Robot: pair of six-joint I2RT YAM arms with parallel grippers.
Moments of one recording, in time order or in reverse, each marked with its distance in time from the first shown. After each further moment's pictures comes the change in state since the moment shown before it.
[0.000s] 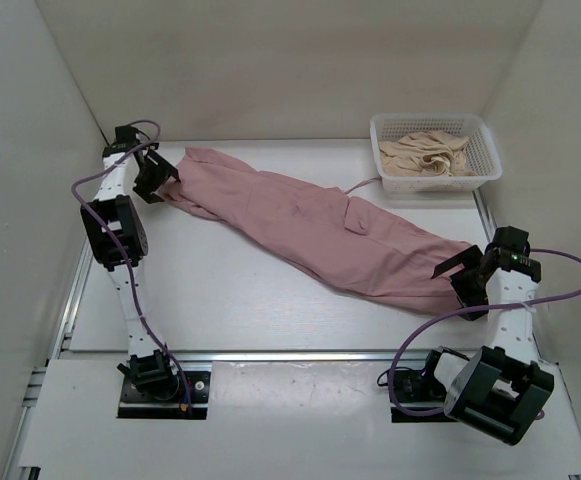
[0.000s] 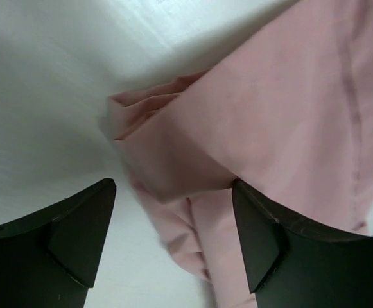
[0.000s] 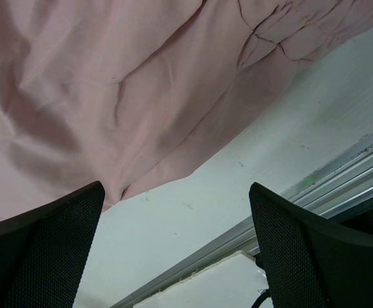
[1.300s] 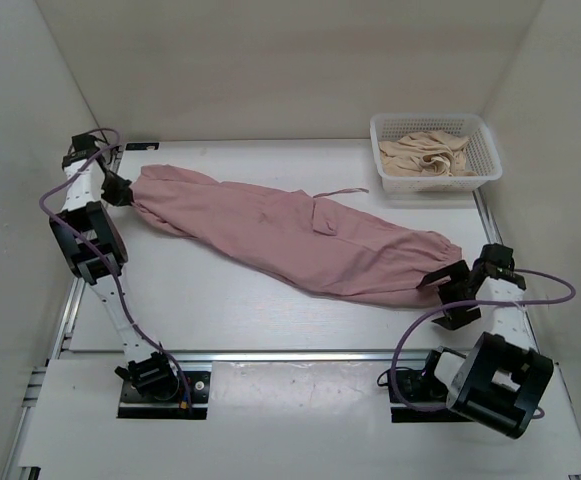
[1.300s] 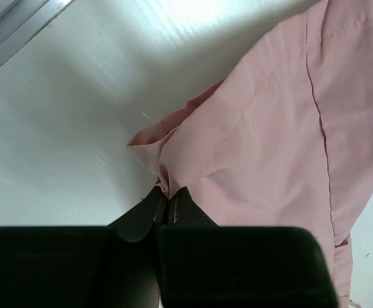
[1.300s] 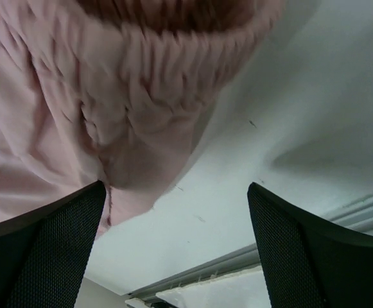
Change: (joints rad) left arm 0.155 -0.153 -0.171 -0.045 -0.126 0.023; right arm 0.000 0.024 -0.203 0.172 -0.118 0.095
